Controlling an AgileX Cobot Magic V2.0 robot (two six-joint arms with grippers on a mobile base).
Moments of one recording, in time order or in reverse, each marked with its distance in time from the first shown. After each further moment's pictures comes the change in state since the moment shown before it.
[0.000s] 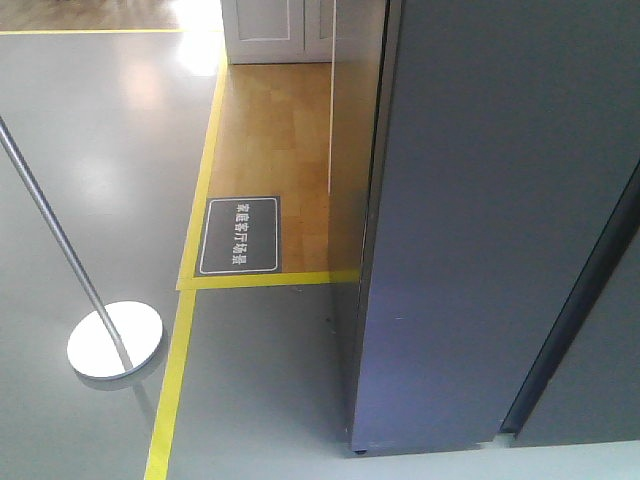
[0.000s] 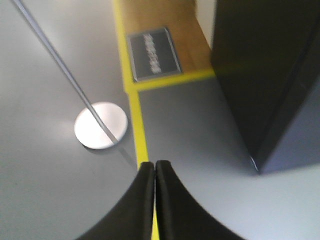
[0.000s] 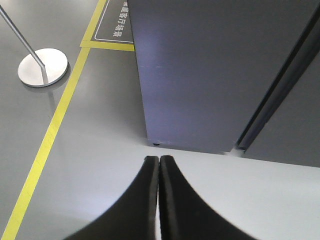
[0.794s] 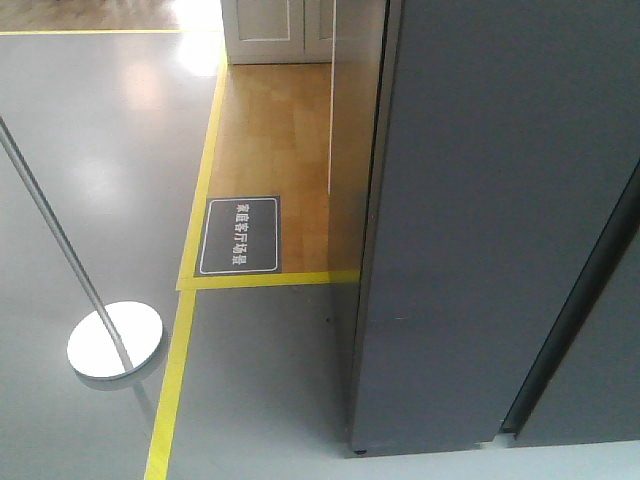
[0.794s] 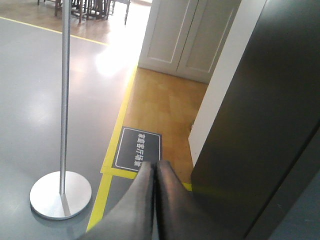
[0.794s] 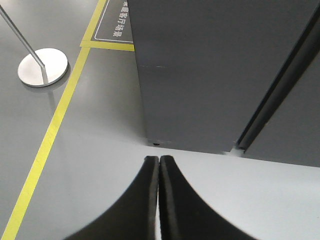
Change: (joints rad) left arm 0.222 -0.708 0.548 -0.300 -0.283 -0.014; right arm 0.000 0.000 0.000 0.000 0.001 0.000
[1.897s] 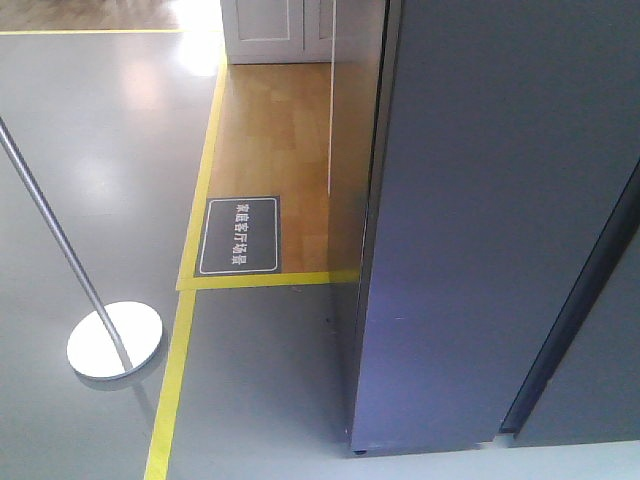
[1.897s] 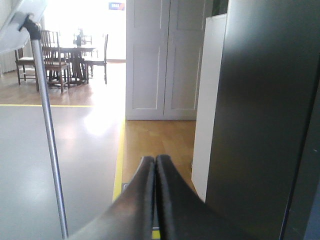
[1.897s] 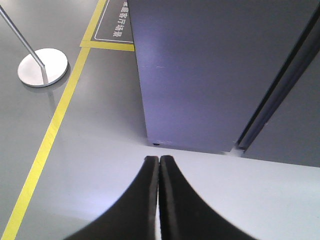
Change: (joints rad) left arm -0.087 0.000 0.057 0.023 -0.275 0.186; right arm 0.000 0.000 0.000 0.001 -0.001 -0.001
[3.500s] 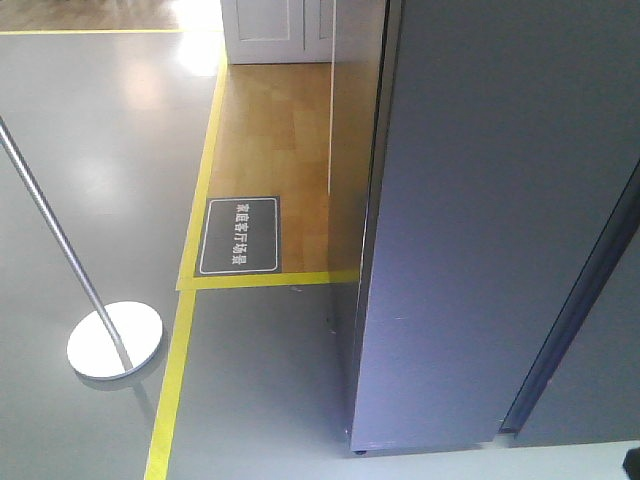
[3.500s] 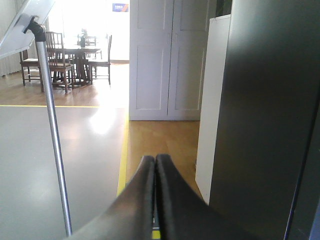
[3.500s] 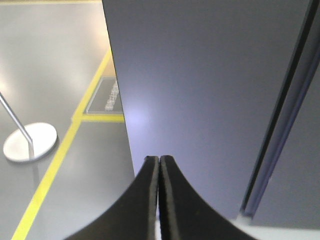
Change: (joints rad) left arm 0.011 0.000 0.000 0.000 0.001 0.001; right arm -0.097 -0.377 0.502 0.003 -0.443 0.000
